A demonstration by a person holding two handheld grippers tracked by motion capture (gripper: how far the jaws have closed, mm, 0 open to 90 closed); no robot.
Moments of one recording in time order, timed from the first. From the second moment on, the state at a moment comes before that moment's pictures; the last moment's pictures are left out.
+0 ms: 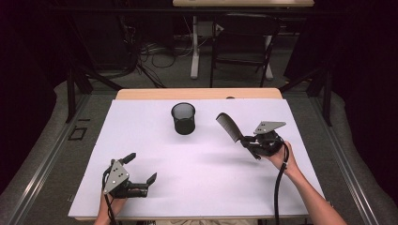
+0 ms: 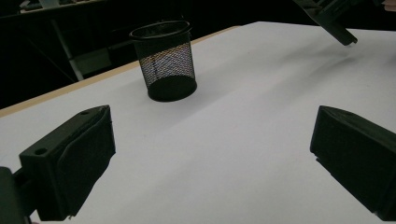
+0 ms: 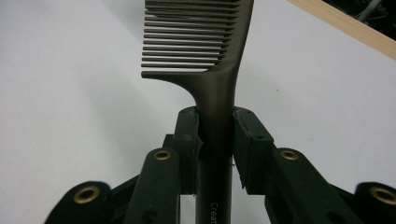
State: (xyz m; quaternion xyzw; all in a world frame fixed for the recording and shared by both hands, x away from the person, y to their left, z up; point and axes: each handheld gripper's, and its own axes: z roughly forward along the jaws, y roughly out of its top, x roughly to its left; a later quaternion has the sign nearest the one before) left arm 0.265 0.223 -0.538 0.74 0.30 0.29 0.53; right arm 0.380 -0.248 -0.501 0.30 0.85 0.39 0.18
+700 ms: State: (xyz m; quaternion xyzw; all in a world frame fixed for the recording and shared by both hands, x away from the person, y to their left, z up) left arm 0.266 0.223 -0.538 0.74 0.30 0.29 0.53; right arm 0.379 -0.238 -0.499 0.29 0.83 0.43 0.21
